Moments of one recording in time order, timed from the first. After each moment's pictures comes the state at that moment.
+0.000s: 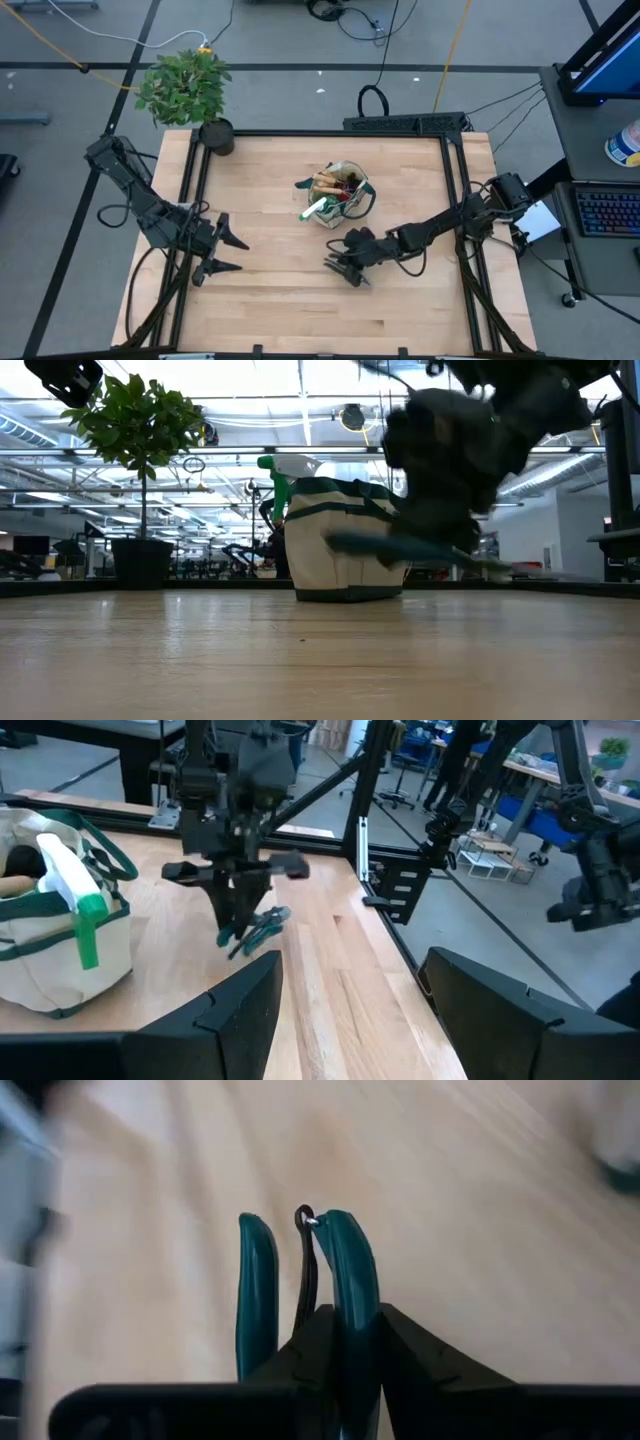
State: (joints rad) left arm -0.79 0.65 0.43 0.04 -0.50 -0.34; right arm 0.32 1.70 0.82 0.13 0.18 0.80
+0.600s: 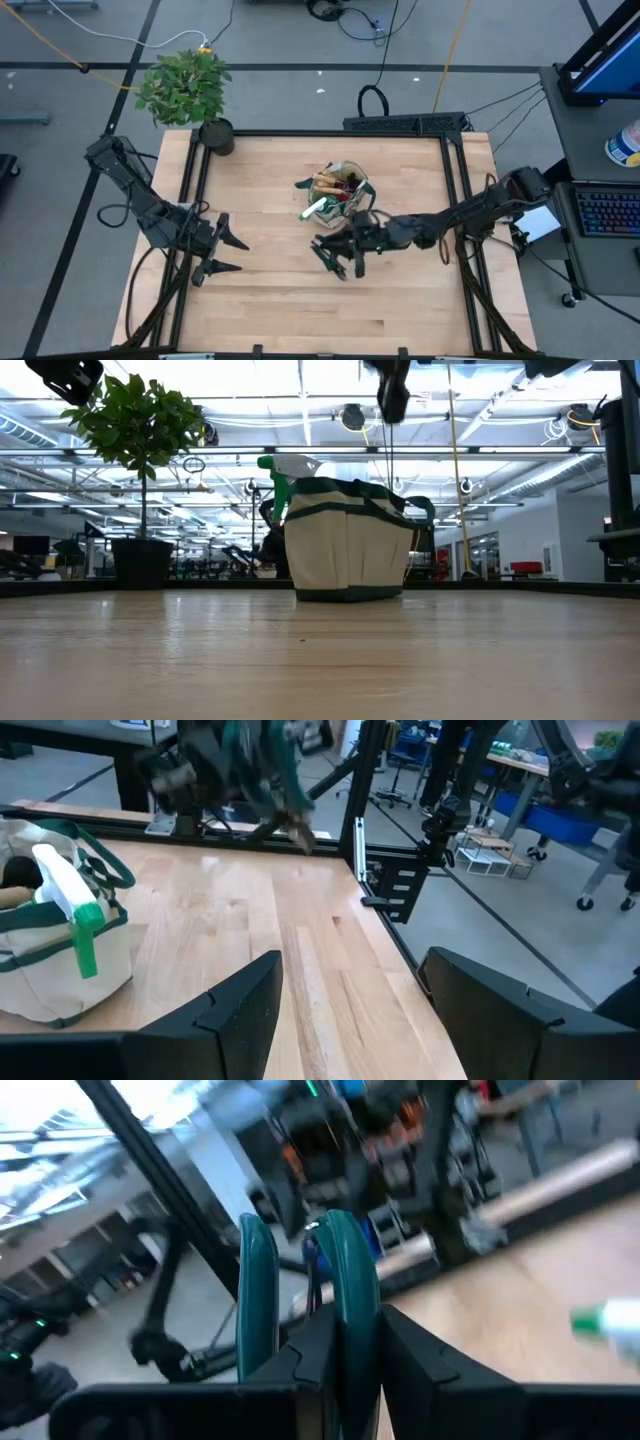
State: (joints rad) left arm -0.79 0.65 0.43 0.05 -0.49 -0.30; right arm 0.30 1.53 0.82 0.73 0.21 0.55
